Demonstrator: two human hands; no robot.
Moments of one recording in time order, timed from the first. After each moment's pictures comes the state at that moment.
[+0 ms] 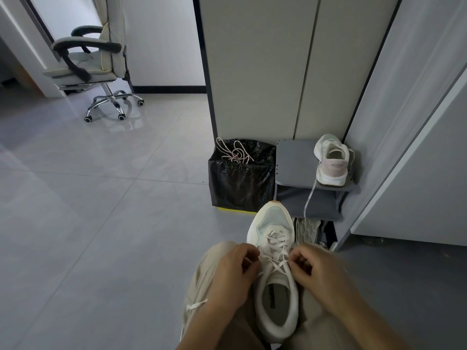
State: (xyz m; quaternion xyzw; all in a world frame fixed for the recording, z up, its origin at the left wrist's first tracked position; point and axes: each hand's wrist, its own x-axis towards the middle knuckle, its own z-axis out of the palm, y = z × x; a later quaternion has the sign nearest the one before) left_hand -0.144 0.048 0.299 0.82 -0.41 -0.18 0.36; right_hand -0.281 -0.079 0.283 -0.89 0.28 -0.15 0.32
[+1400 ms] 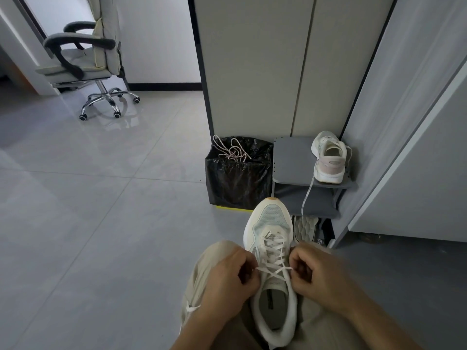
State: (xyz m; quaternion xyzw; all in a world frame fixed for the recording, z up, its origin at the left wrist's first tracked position) left_hand -0.142 0.056 0.282 0.78 -0.47 -0.11 0.40; right_hand -0.285 -0.088 0.282 -0.92 0.20 -0.12 0.32
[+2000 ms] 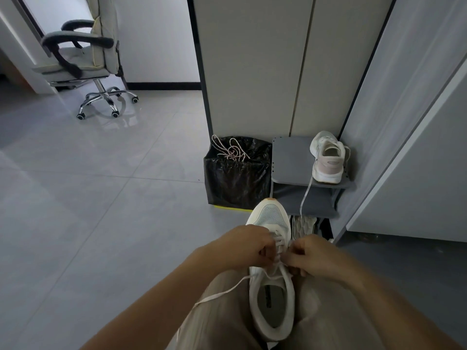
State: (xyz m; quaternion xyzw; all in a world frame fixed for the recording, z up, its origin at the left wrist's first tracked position) left_hand -0.110 -0.008 0.331 0.68 -0.70 -0.22 0.02; right_hand -0.256 -0.106 0.317 -0.85 0.31 0.09 0.42
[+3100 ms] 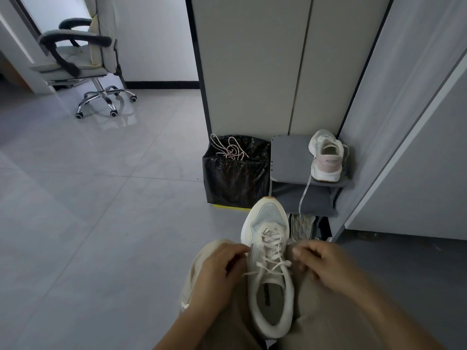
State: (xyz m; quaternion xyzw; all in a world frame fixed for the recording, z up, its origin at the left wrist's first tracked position) left_hand -0.122 0.061 0.255 0.76 -0.47 -0.11 0.44; right_hand -0.282 -0.095 0.305 -0.80 0.37 -0.04 0.47
